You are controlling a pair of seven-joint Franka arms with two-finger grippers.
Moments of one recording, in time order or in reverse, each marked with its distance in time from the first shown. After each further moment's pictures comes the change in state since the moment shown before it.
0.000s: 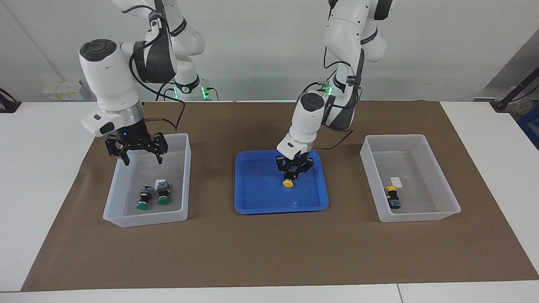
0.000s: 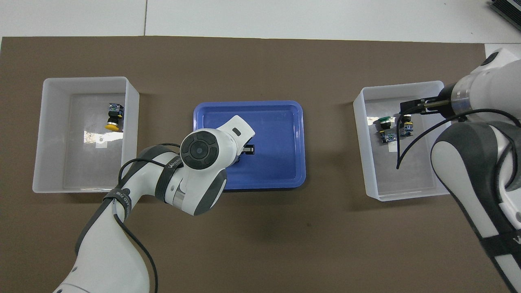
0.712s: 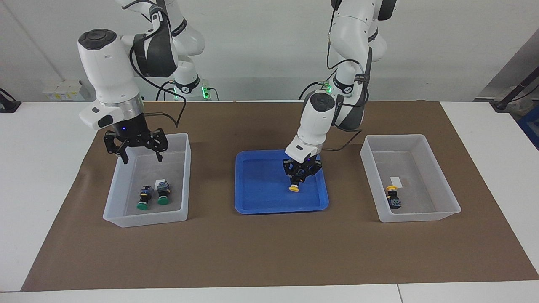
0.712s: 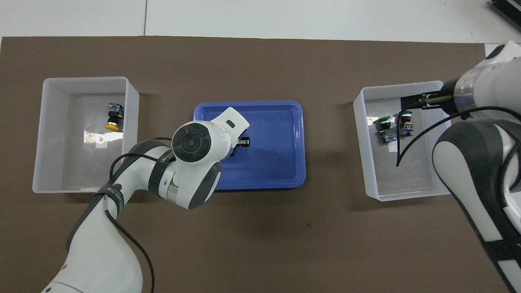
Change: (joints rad) left arm 0.079 -0.004 0.006 0.123 0.000 -0.120 0.000; right arm 0.014 -0.002 0.001 0.032 0.000 0.000 0.013
